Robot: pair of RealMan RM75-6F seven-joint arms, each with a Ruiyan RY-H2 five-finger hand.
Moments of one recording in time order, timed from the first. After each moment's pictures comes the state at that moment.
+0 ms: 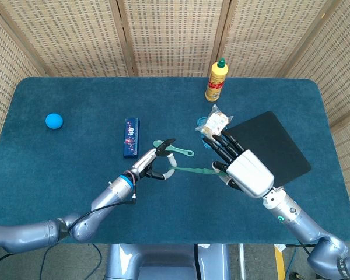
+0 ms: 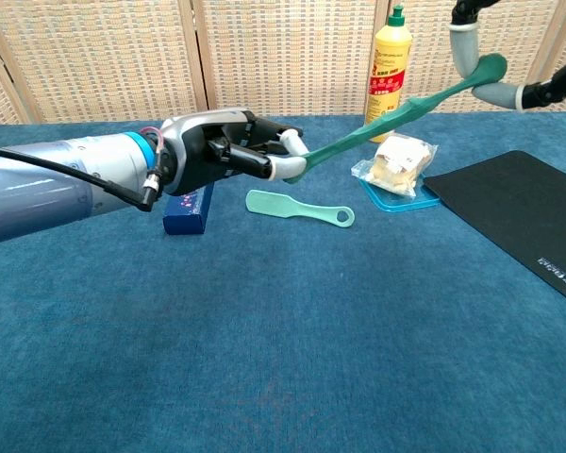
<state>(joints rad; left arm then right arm) -0.85 -1.62 -0.34 -1.52 1.05 0.71 -0.47 0.61 -1.13 0.13 -1.69 -1.78 1.31 -0.08</state>
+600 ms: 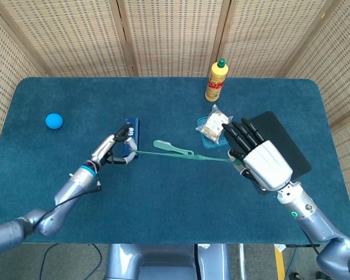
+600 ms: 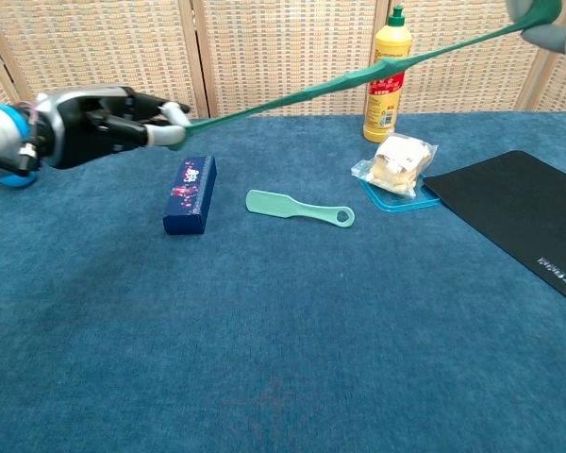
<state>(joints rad) -0.71 -1.42 -0.33 -1.49 1.15 0.71 -0.70 0.57 -1.06 0.17 -1.70 -1.72 1.35 -0.09</state>
